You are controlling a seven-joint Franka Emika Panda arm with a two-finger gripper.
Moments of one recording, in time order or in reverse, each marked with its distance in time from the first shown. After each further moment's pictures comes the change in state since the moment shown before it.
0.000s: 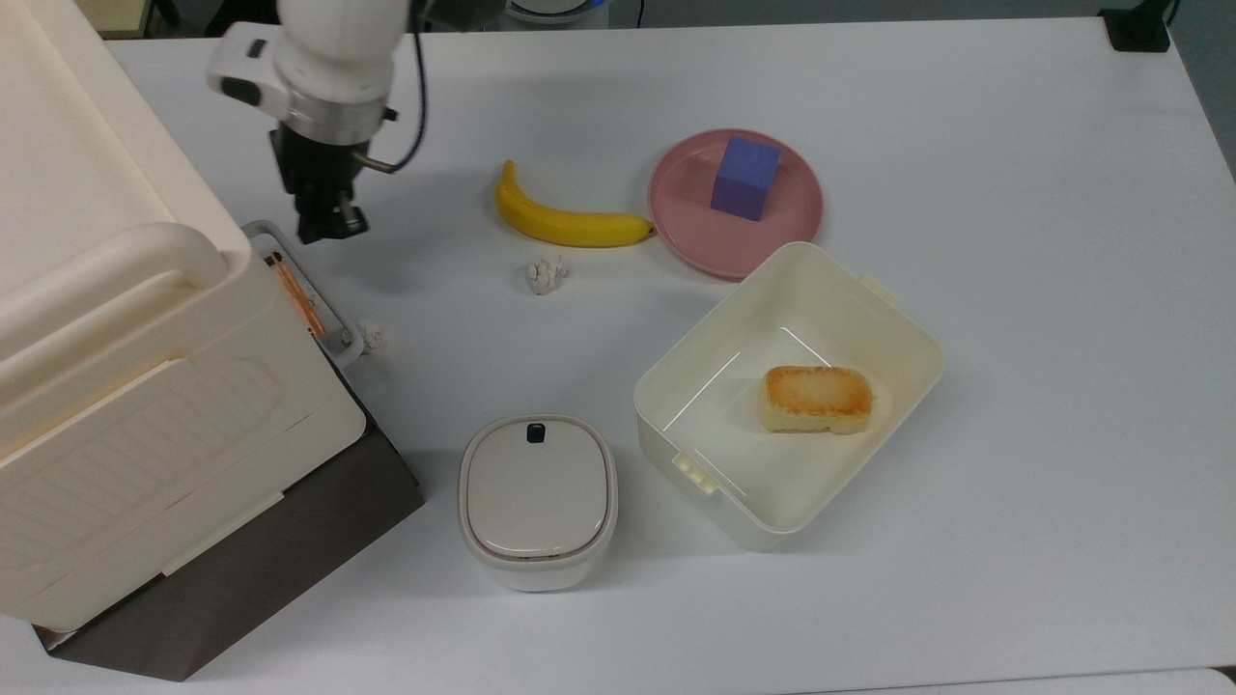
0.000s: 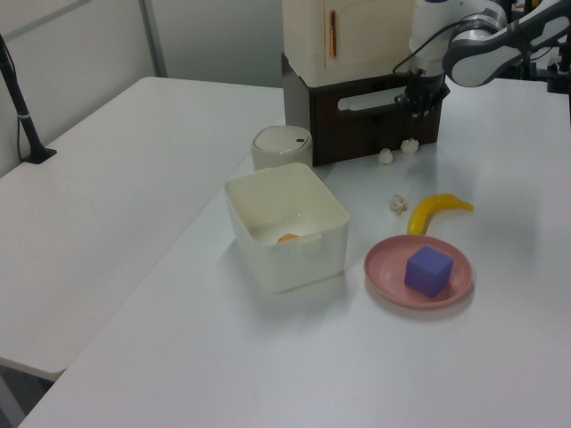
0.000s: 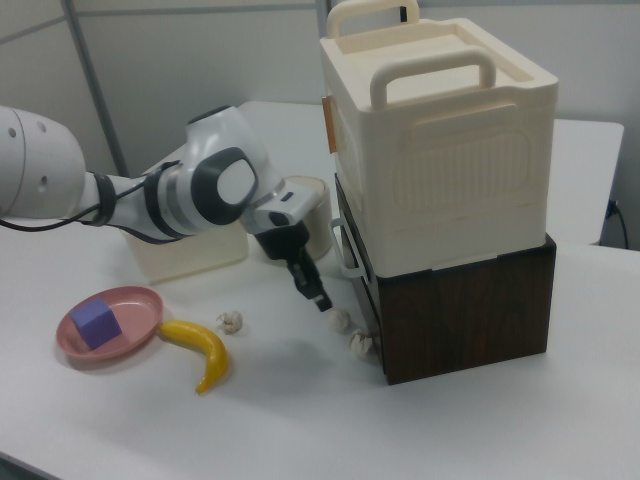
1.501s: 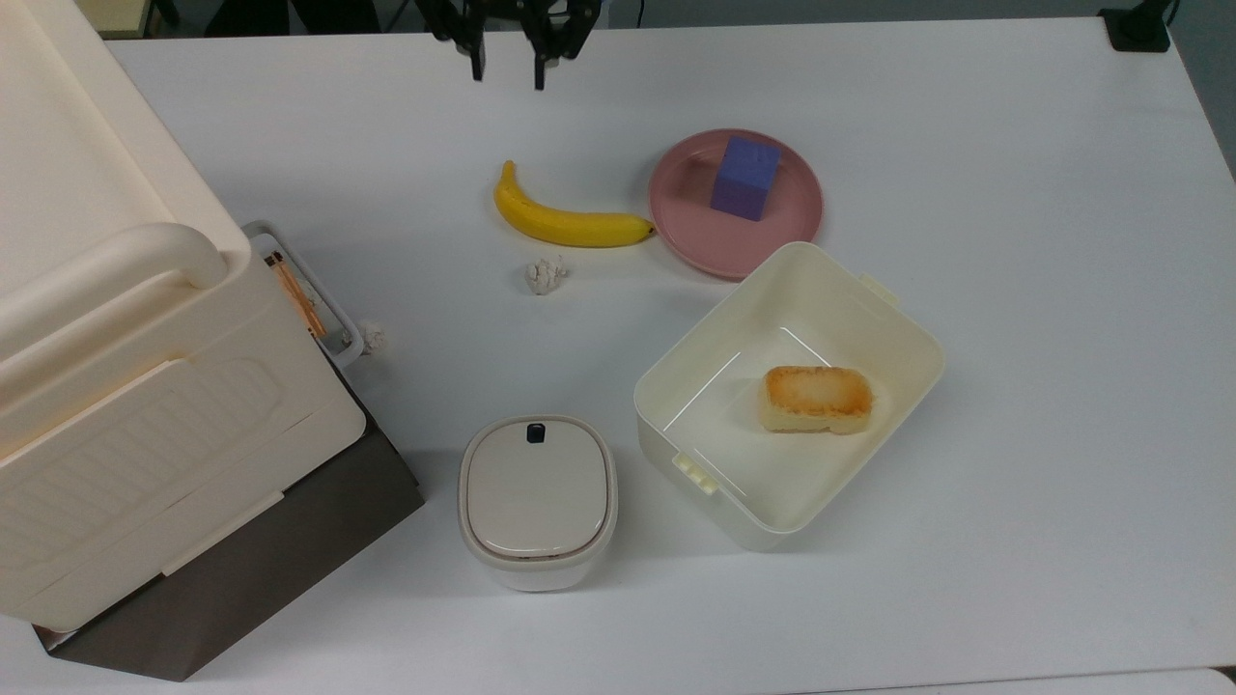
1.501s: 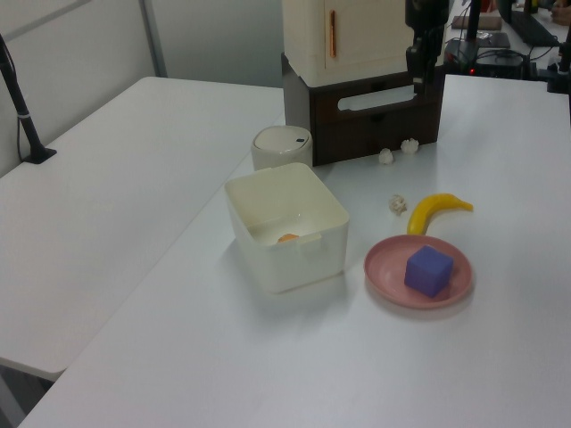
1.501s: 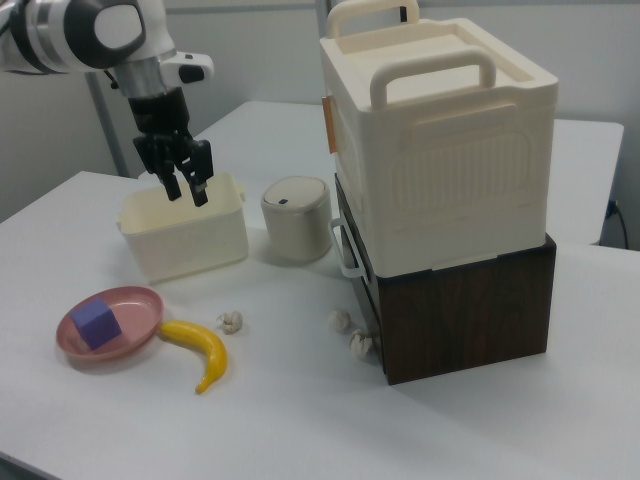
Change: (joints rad) arm 0.128 -0.142 0.122 0.360 0.387 -0.661 -0.834
